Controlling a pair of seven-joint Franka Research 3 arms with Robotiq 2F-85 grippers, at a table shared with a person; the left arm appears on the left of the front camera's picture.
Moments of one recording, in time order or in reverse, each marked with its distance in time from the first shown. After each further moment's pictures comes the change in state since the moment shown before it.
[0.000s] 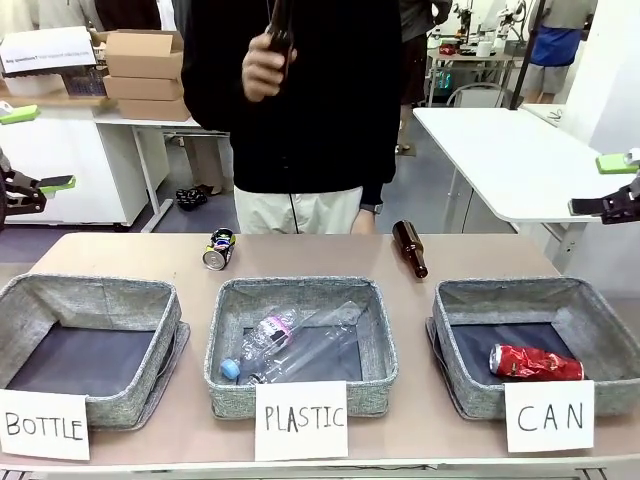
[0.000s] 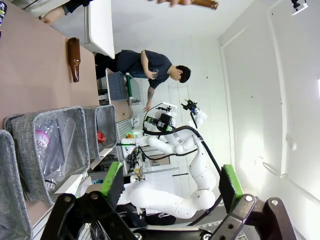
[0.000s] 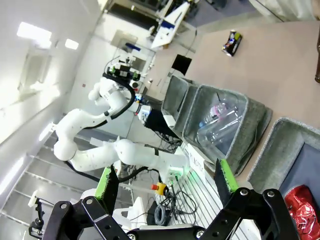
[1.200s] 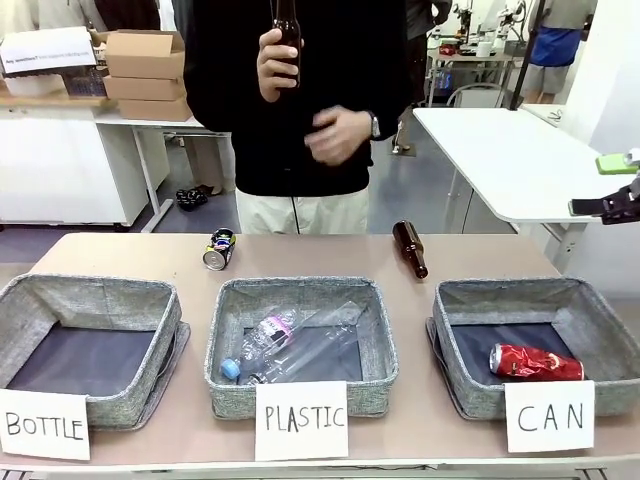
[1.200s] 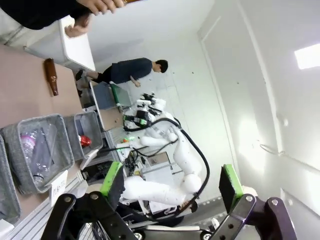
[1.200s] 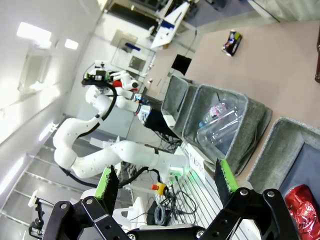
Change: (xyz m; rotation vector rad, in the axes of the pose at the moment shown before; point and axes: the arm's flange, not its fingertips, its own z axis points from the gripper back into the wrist) left arm -0.025 -0.111 0.084 -0.076 -0.006 -0.157; right arm 0.000 0.000 0.000 -0.001 0.000 0.000
